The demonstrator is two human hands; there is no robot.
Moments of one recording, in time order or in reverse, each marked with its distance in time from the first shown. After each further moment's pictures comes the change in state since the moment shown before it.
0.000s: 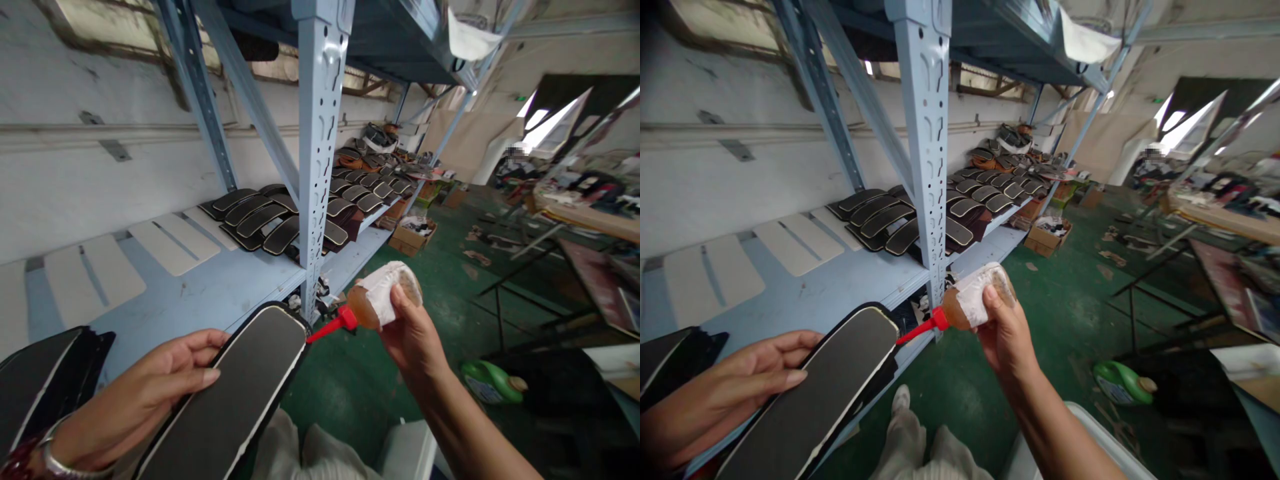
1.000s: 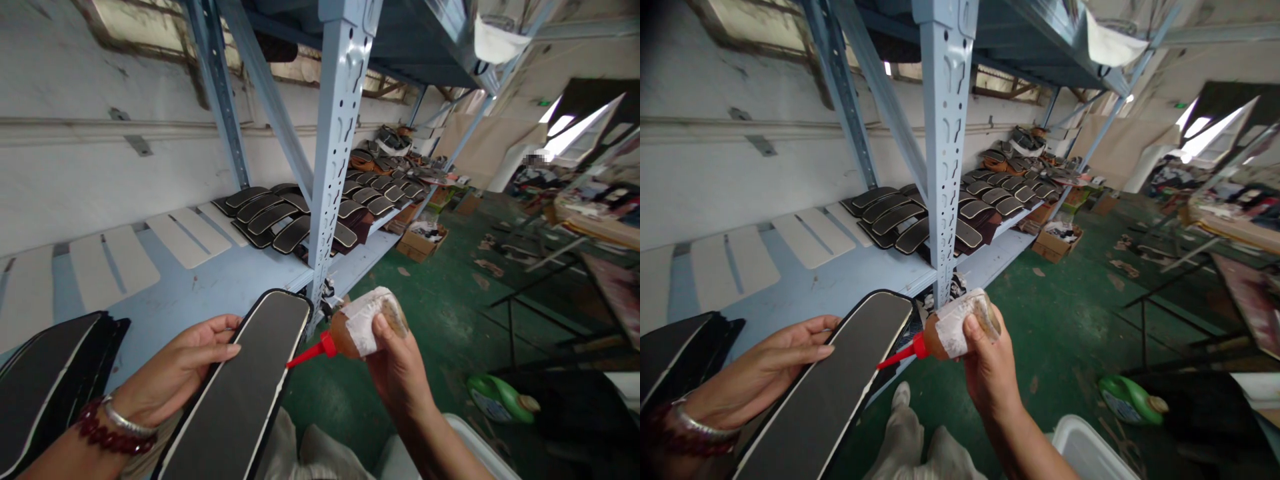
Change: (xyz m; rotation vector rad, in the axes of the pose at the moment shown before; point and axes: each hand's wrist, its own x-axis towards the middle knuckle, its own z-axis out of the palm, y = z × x) left_hand 0.016 0.001 0.010 -0.100 0.132 0.087; right_hand -0.027 0.037 0.006 -0.065 0.005 0.036
